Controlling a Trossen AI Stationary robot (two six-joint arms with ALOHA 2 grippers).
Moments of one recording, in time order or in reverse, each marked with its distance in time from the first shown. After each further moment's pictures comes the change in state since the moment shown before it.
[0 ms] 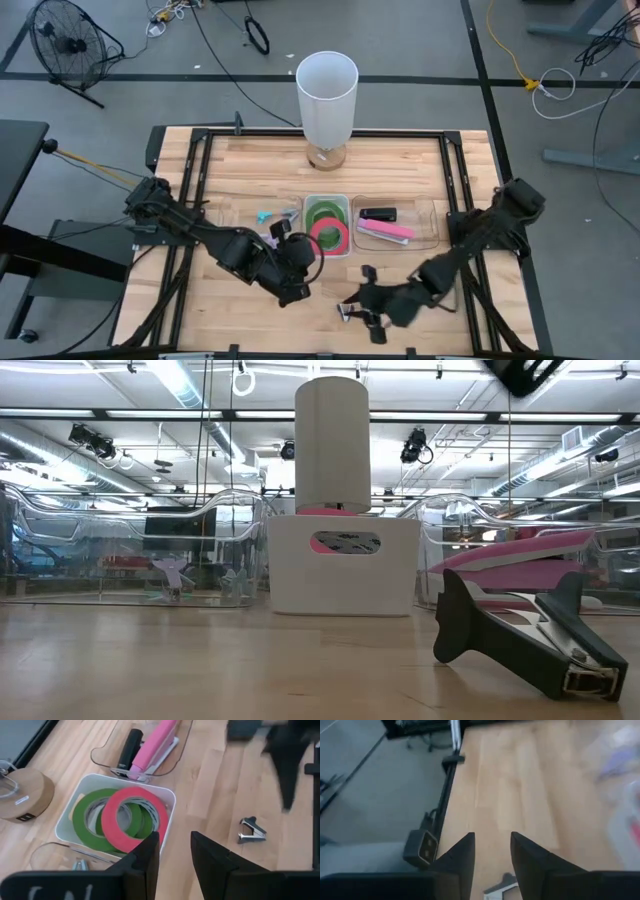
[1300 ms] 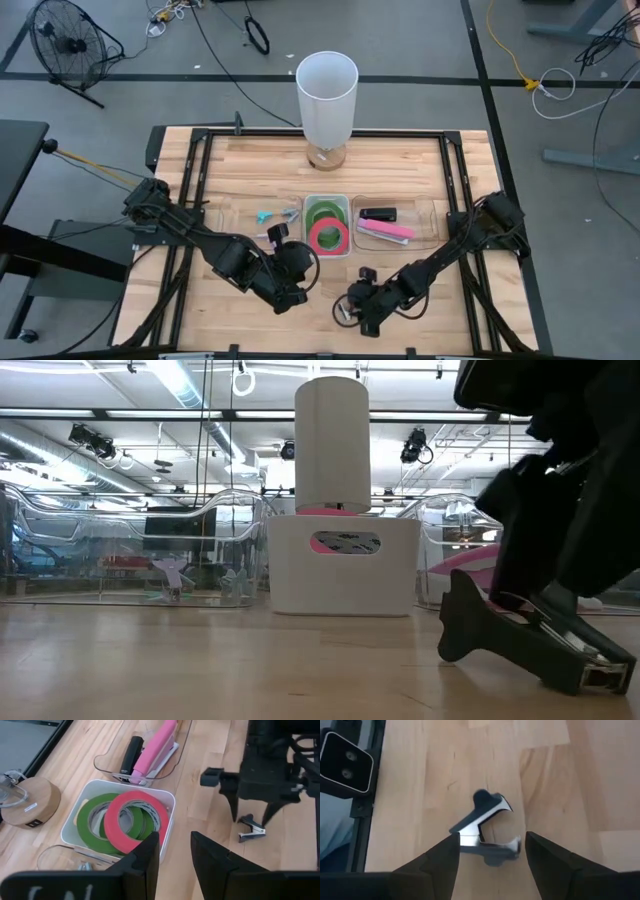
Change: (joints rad) left arm -0.039 0.002 0.000 -0.004 -0.065 0.002; right arm -0.082 0.208 0.000 -0.142 -0.232 0.168
